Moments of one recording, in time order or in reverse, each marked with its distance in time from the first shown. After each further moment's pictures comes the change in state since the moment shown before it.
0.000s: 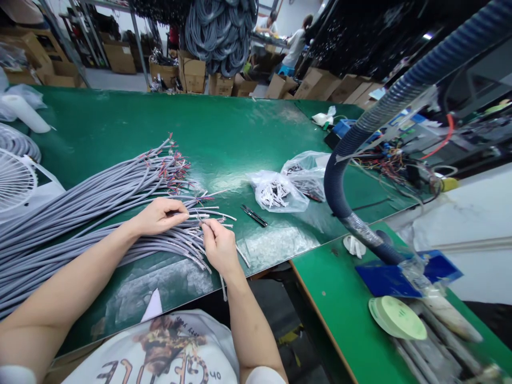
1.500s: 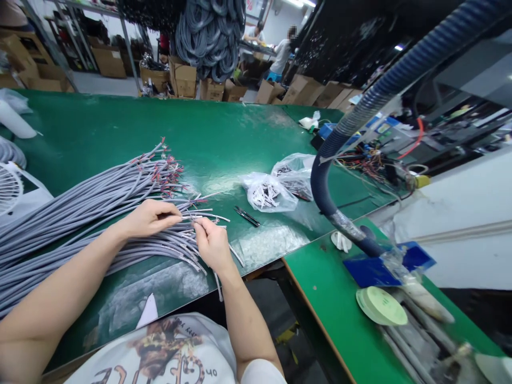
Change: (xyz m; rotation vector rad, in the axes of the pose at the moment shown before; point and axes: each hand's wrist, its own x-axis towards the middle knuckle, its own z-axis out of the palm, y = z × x) left_hand -0.002 0.003 -0.014 0.126 -0.051 0.021; right_hand 0.006 -0.004 0.000 -0.033 -0.022 -0.021
